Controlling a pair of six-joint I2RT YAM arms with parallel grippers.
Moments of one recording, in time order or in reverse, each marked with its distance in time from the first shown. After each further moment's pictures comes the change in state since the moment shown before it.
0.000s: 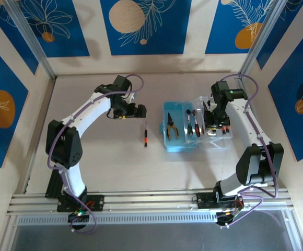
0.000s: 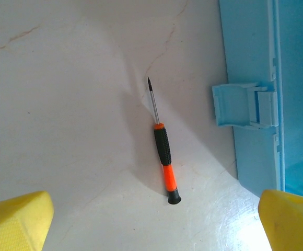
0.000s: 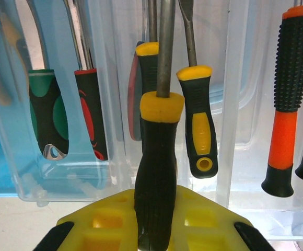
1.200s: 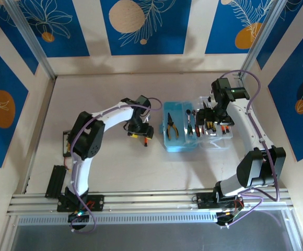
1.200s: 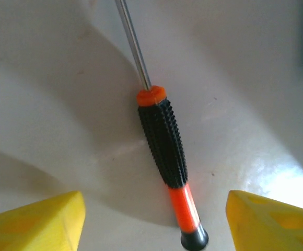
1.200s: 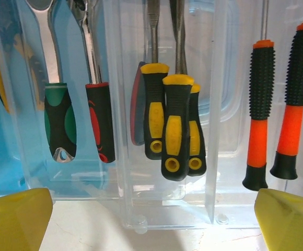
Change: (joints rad) left arm -0.154 0.267 -0.036 0.016 -0.045 -0.003; right arm 0.021 -0.030 0.048 -0.007 0.030 -0.003
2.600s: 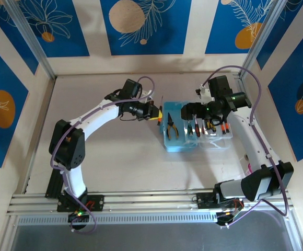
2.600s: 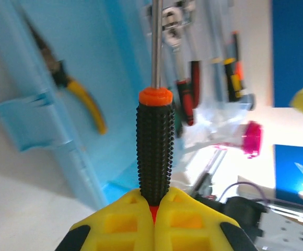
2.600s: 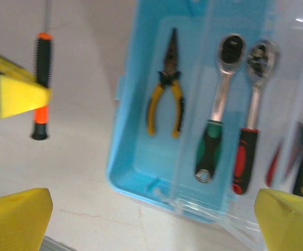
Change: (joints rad) left arm 0.068 -0.264 -0.074 0.467 0.541 -0.282; right arm 0.114 -0.132 -0.007 0.192 -0.327 0.040
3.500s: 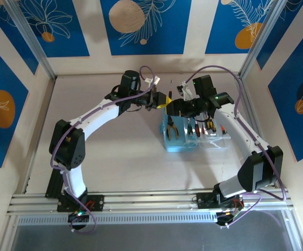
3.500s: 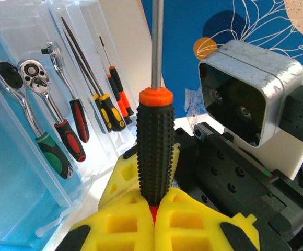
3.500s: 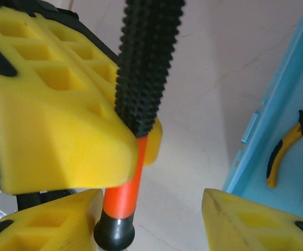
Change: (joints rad) left arm -0.008 0.001 0.011 0.417 0.205 -0.294; right arm 0.105 0.111 -0.057 0.309 -0.309 0.130
